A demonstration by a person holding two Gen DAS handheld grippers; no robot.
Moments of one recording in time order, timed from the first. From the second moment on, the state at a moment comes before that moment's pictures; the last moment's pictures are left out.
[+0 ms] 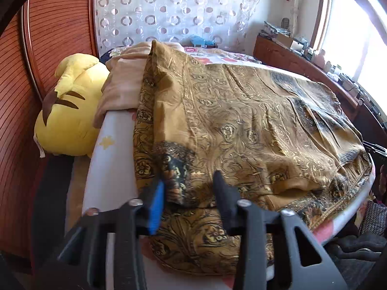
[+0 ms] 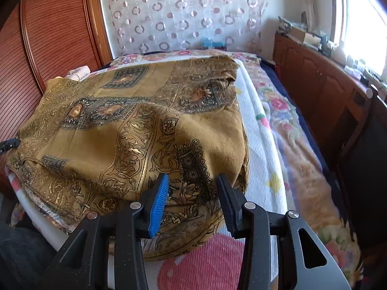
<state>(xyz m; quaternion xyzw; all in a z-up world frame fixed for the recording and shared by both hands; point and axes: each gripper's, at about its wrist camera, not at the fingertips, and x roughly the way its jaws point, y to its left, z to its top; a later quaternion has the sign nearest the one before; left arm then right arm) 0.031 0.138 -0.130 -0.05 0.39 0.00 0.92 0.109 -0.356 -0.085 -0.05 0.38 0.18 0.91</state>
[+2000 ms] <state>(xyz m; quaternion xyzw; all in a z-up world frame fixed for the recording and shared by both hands) 0.111 -0.052 0.001 0.00 0.29 -0.24 0.93 0.096 -0.381 -0.067 -0.03 0.33 0.19 0.92</state>
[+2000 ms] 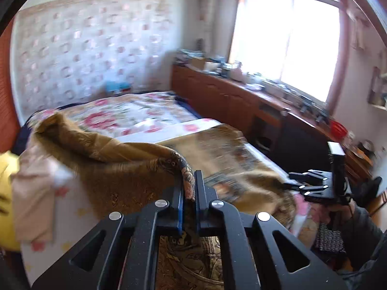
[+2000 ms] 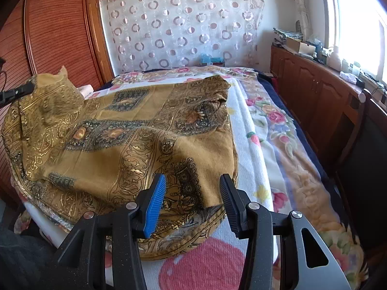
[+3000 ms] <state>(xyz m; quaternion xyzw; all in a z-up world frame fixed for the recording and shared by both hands) 0.083 -0.017 -0.049 -0.03 0.31 -0.17 0.93 0.118 -0.261 -0.078 -0.09 0.33 0.30 0.89</state>
